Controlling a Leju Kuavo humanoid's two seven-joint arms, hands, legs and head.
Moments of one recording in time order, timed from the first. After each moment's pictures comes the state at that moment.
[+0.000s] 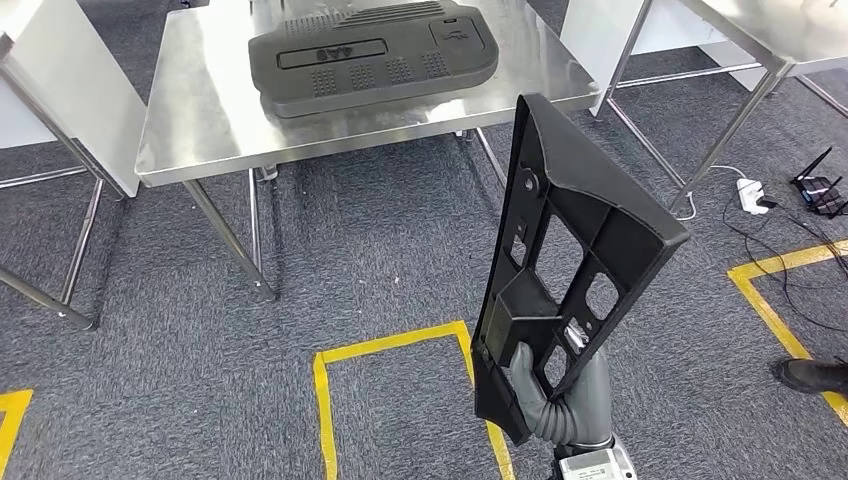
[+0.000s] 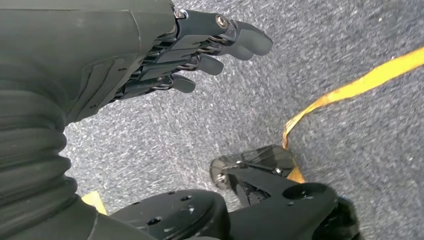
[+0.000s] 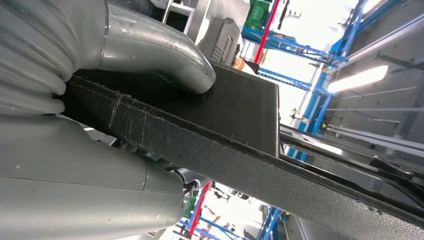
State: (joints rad) left arm -0.04 -0.11 0.70 -0.21 -0.91 0.17 -0.31; right arm 0.26 -0.07 0.43 -1.94 0.28 -0.44 -0.44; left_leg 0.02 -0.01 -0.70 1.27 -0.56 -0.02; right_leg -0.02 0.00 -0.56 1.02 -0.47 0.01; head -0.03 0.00
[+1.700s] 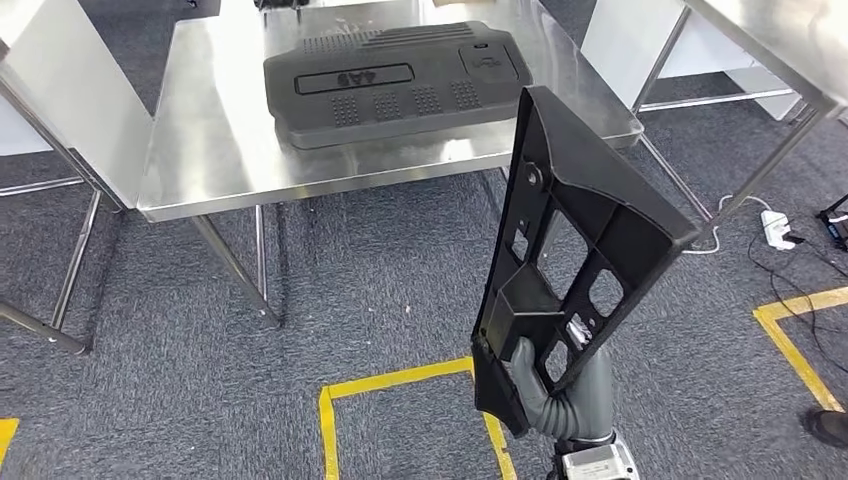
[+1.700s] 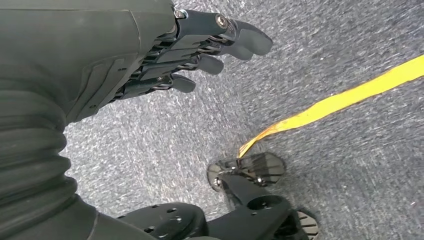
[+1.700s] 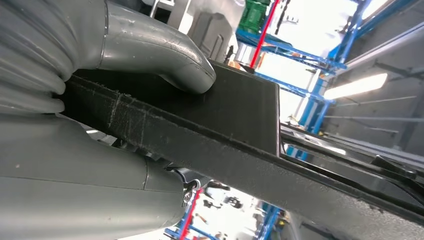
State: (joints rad) left arm -0.05 -0.12 0.70 -0.21 -0.92 0.16 -0.32; right arm 0.24 -0.07 0.42 -1.94 0.28 -0.43 -0.44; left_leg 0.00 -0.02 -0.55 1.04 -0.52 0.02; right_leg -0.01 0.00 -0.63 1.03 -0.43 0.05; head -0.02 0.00
